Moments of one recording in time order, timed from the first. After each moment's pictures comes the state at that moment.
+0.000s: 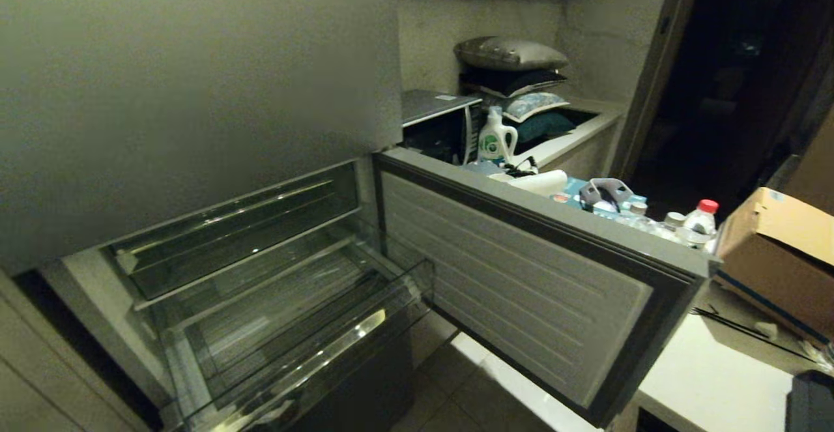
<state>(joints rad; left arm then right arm) 0.00 0.00 -0.05 0.11 0.00 0.01 -0.01 0.00 0.00 -0.08 -0.01 0.01</state>
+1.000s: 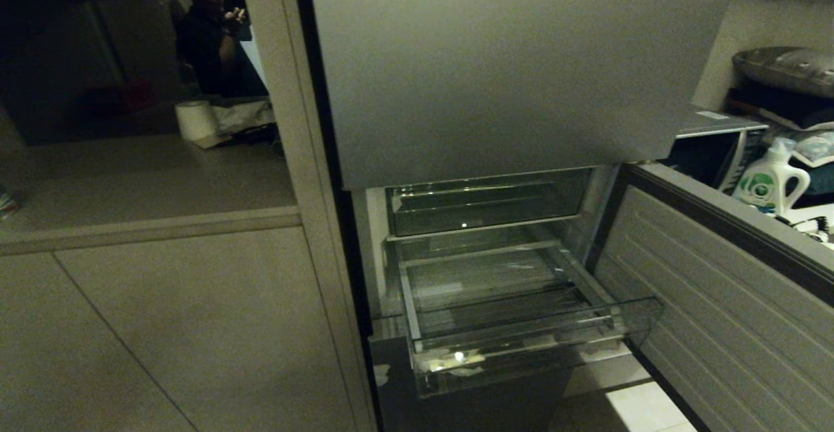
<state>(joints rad) 0.00 0.00 -0.05 0.11 0.00 0.01 -0.01 0.00 0.00 -0.08 -0.01 0.01</state>
